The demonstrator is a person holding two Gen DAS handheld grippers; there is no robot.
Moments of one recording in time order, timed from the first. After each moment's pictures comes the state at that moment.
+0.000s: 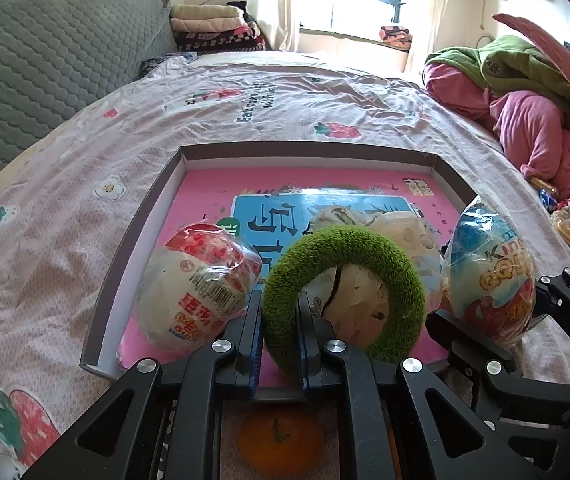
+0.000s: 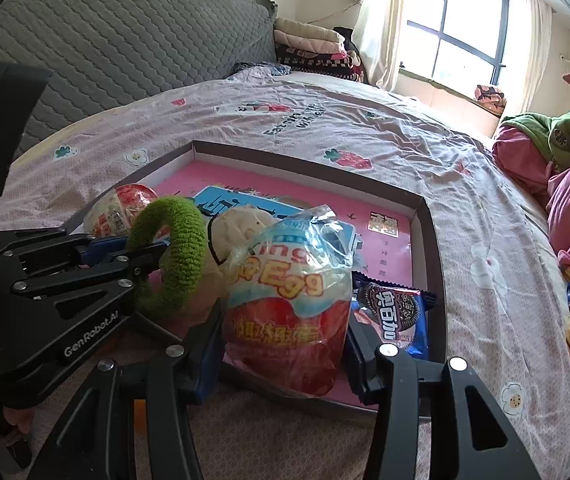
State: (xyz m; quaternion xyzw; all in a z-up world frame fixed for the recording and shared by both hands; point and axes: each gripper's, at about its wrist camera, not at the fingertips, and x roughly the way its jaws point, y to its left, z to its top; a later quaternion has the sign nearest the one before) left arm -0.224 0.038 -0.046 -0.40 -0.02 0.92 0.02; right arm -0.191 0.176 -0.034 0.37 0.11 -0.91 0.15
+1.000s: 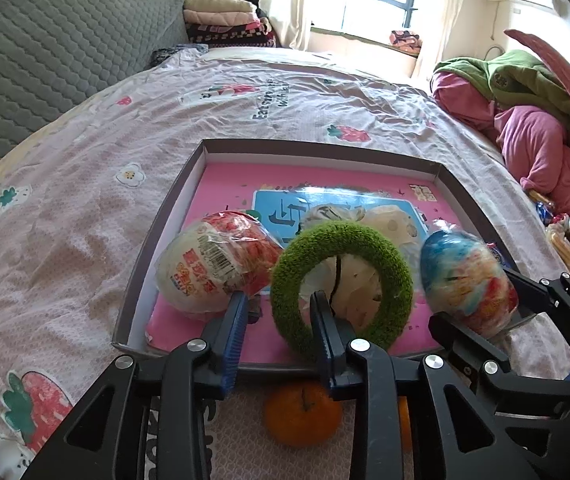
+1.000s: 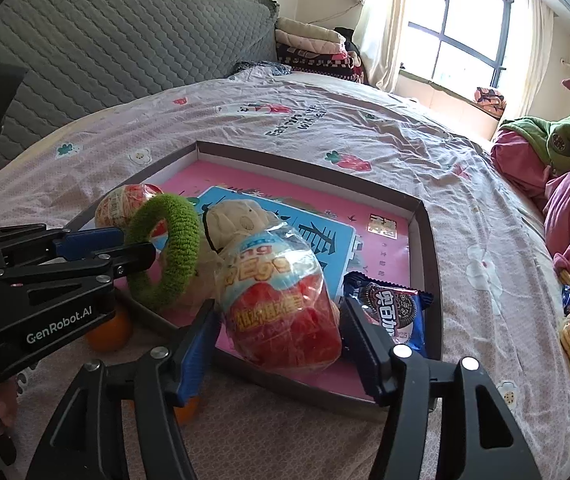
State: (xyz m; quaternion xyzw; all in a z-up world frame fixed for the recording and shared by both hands) left arm -0.211 0.021 -0.037 -0.40 -0.05 0.91 0.02; right arm -0.184 0.171 -0.028 0.37 0.12 -0.91 0.15
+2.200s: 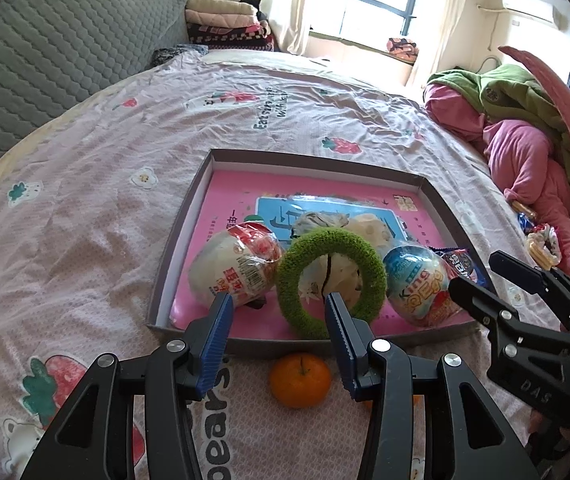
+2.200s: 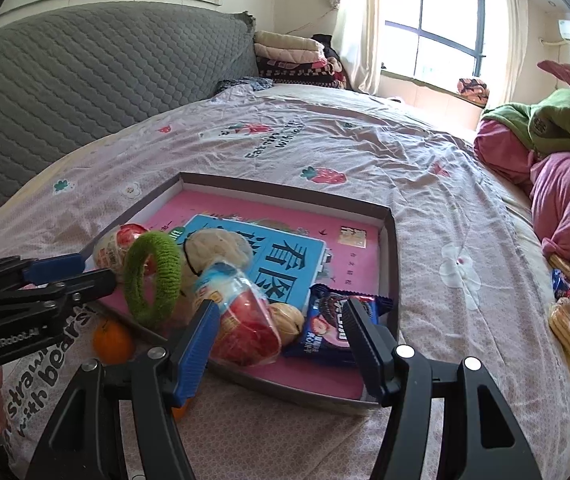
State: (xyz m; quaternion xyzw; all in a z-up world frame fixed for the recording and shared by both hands) left arm -0.184 0.006 -0.009 -0.40 -0.07 0.91 0.03; right arm -0.180 0.200 0.000 0.36 0.07 -0.92 0.13
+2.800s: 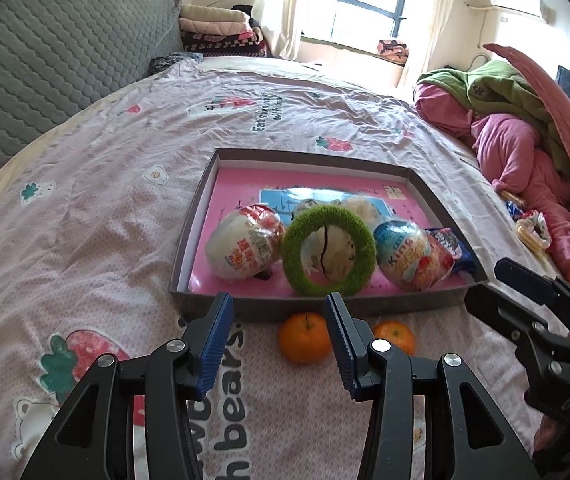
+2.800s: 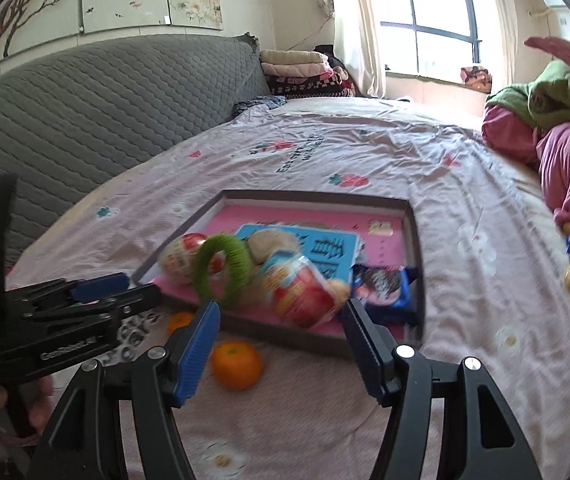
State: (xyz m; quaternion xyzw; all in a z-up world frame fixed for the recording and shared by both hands) left arm -0.146 -0.001 -0.002 -0.39 -0.06 0.92 0.04; right arm -0.124 0.199 0.017 0.34 0.00 -0.92 0.18
